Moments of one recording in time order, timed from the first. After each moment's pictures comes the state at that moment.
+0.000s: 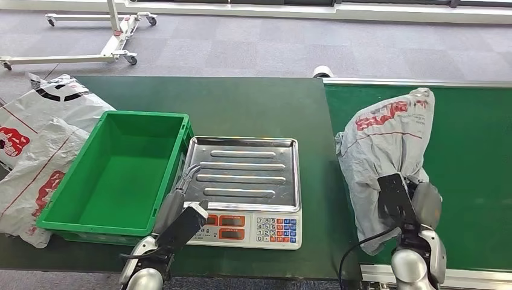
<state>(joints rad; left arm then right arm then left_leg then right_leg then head) 0.07 -0.02 -0.32 -1.60 -0.58 0.04 -0.11 -0.10 -0.01 -0.05 -1.44 0.75 -0.20 -0.05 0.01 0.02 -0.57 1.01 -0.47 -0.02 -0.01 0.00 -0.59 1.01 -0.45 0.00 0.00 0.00</state>
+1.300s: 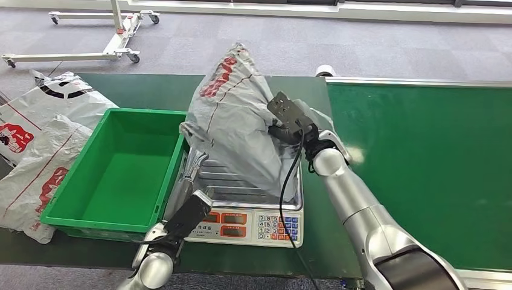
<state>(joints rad) -0.05 -0.01 -0.39 -1.48 -0.47 0.12 -0.16 -0.80 0.20 0.41 -0.67 0.36 0.09 -0.18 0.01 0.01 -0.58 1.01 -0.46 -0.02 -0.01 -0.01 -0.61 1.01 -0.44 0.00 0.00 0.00</state>
